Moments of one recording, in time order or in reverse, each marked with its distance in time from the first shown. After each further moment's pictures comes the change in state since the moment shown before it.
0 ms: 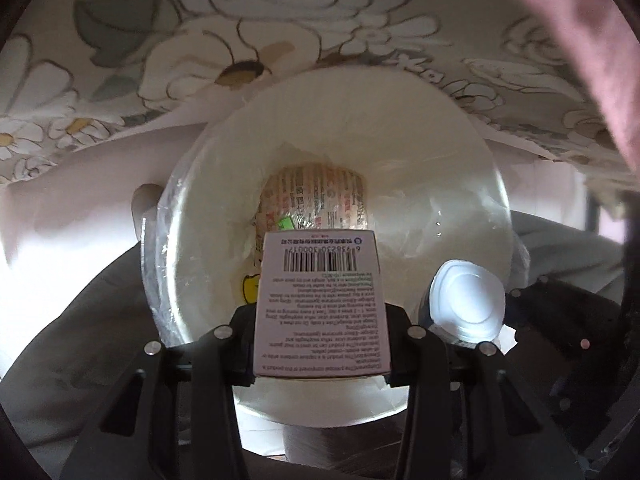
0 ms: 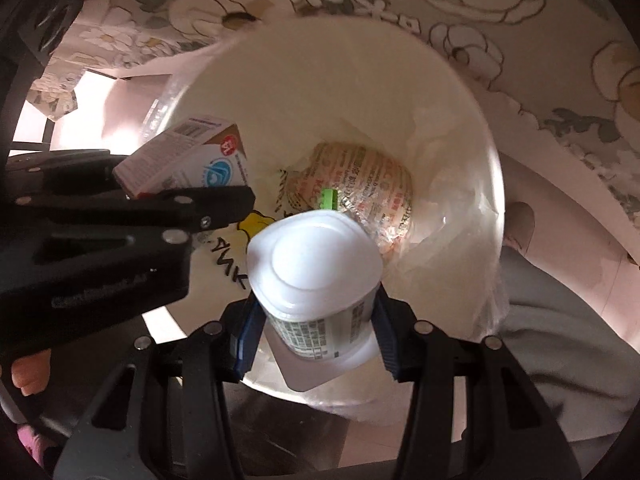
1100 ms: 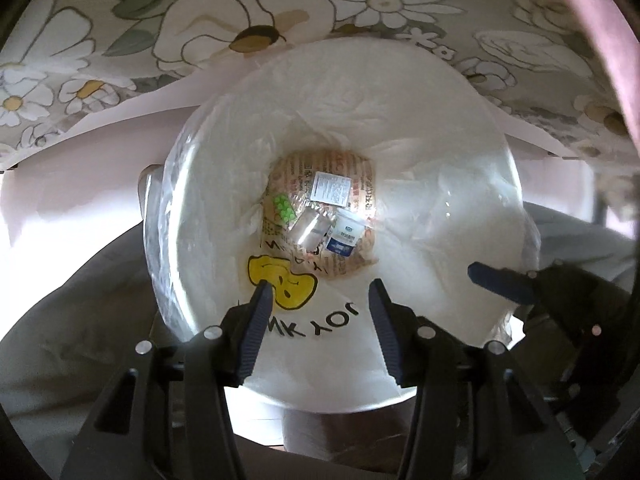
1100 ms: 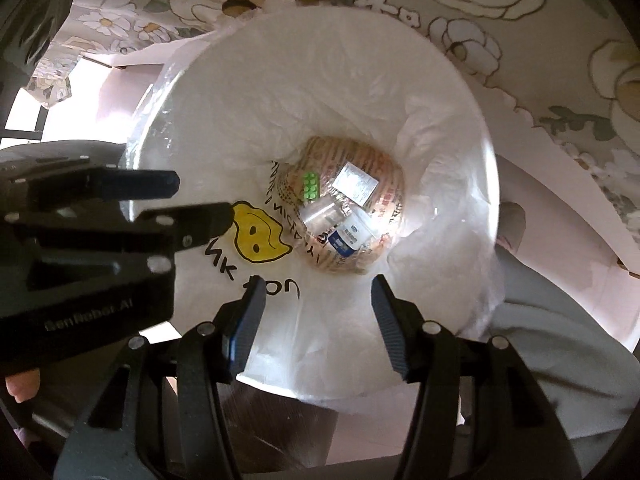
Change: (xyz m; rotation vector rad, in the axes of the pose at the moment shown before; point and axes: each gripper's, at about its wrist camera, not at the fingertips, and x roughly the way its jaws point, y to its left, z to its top) left arm 0.001 -0.001 -0.018 -0.022 0.018 0.025; right arm 0.001 0.000 -0.006 -0.032 0.003 -0.044
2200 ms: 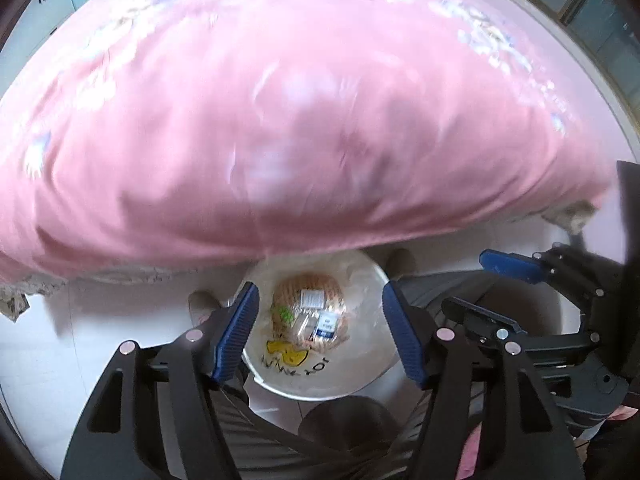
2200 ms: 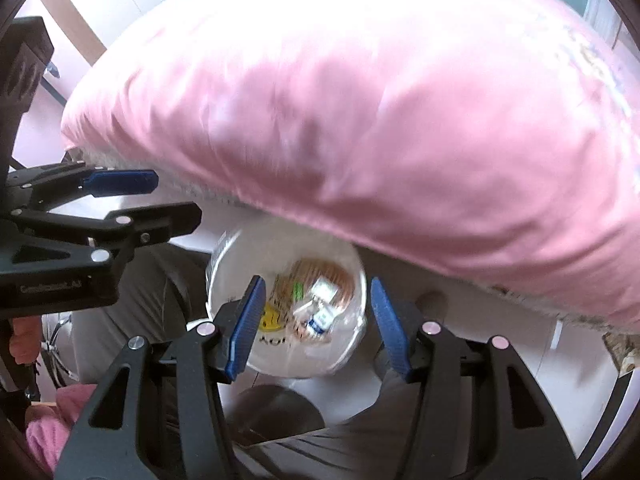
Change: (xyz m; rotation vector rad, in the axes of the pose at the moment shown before) left arm -0.233 -0.062 -0.035 0.171 -0.454 0.038; right arm -0.242 -0.006 -0.040 -0.012 -0.451 -0.052
